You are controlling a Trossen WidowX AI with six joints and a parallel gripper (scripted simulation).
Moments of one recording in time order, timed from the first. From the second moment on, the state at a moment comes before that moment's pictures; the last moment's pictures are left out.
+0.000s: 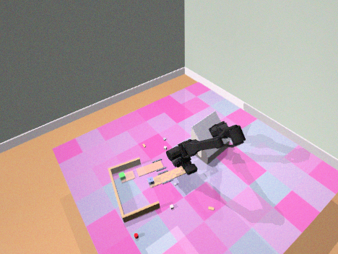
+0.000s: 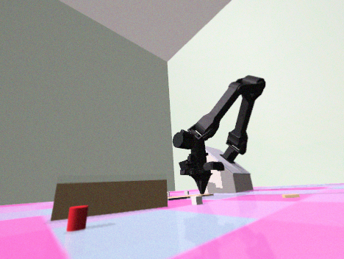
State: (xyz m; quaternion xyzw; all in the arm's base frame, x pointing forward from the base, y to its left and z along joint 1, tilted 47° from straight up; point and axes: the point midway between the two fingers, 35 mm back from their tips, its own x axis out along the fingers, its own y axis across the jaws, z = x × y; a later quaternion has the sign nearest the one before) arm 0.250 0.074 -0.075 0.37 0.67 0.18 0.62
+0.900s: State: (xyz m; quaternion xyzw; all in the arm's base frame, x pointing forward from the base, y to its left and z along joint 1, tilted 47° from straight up) arm 0.217 0.082 -0.068 0.37 0.67 0.18 0.62
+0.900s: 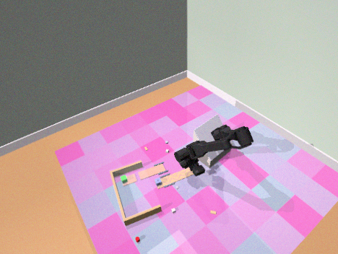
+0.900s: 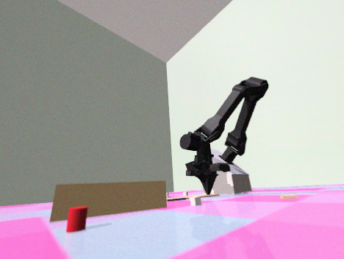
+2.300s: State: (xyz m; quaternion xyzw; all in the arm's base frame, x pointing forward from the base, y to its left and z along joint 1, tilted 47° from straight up) arm 0.214 0.080 -0.066 0.37 0.67 0.18 0.61
